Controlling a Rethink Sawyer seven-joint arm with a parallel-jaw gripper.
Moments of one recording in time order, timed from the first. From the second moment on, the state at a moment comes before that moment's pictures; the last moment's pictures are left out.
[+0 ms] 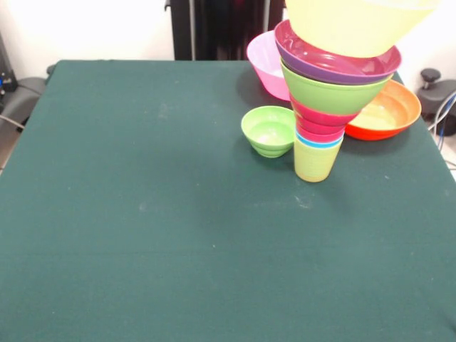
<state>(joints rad) -0.80 -1.24 0.75 2.51 0.10 -0.06 2.32</state>
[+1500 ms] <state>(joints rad) -0.84 -1.24 0.81 2.57 0.10 -0.08 2.32</state>
